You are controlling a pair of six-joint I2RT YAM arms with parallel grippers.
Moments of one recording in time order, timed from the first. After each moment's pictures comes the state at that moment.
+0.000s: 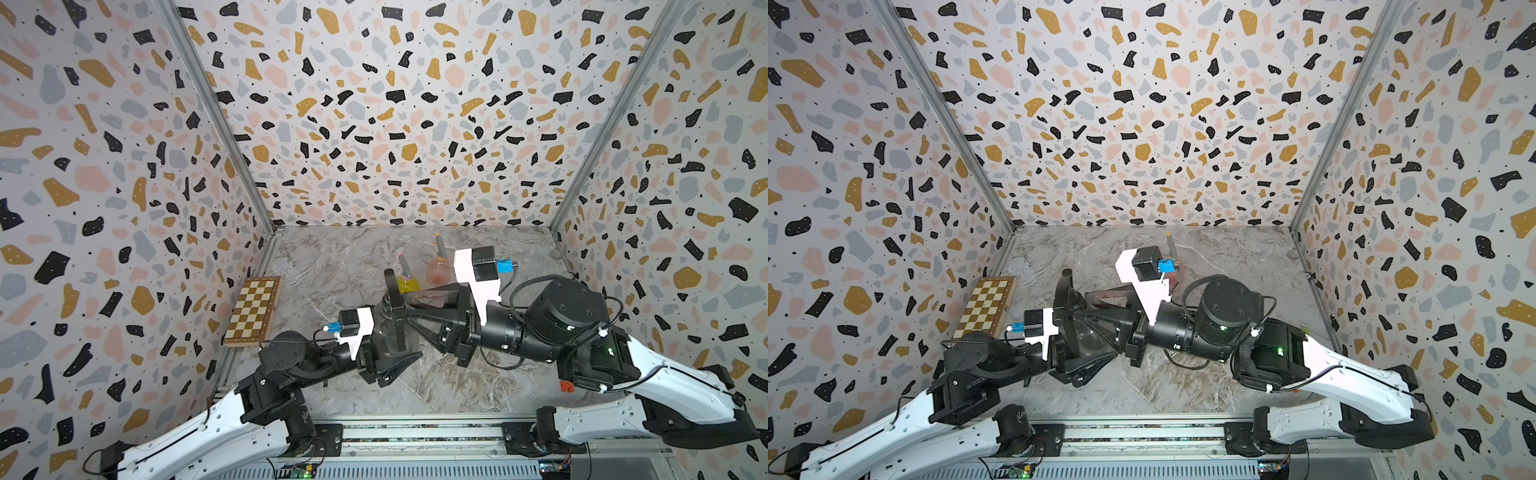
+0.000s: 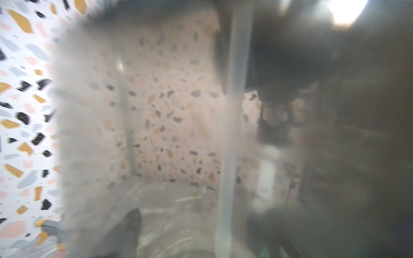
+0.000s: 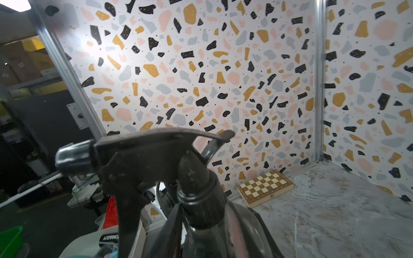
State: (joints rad) left arm -1.04 0.64 0.75 0.12 0.21 -0.08; right arm 1.43 1.18 1.58 -0.30 0.07 0.30
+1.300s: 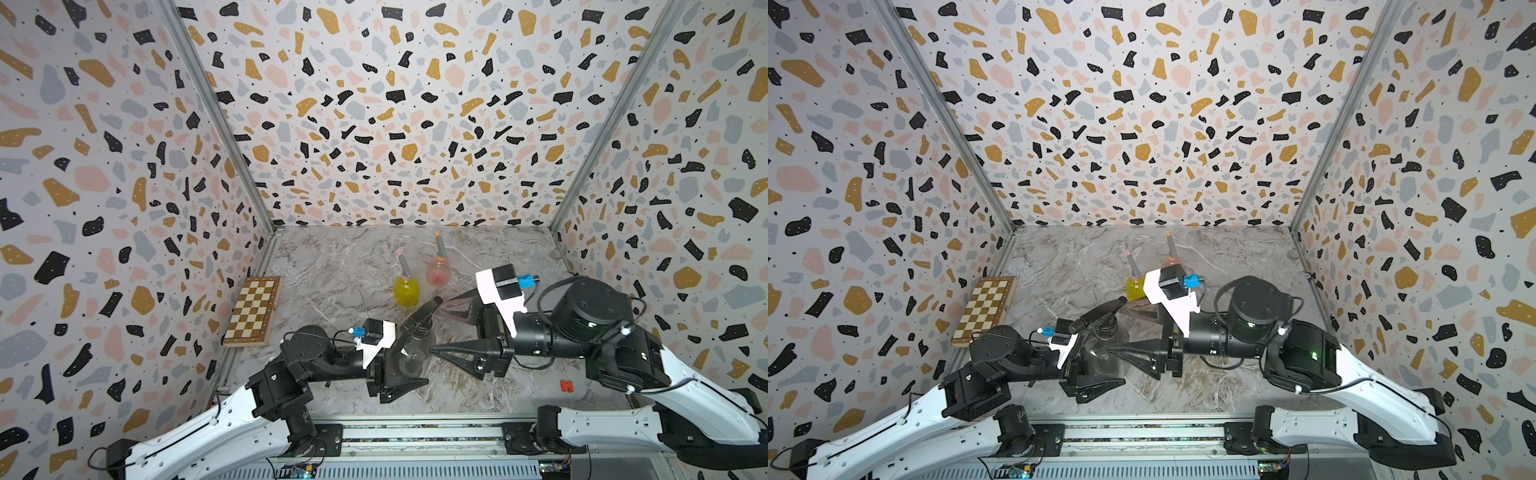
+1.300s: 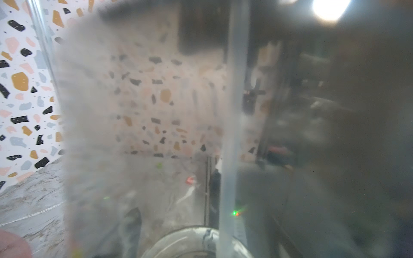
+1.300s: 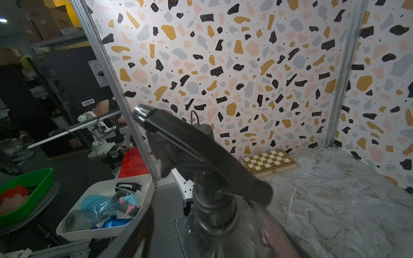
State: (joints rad) left arm -1.02 0.66 0.73 0.00 0.55 -0.12; right arm 1.25 1.01 1.47 -0.46 -0.31 0.18
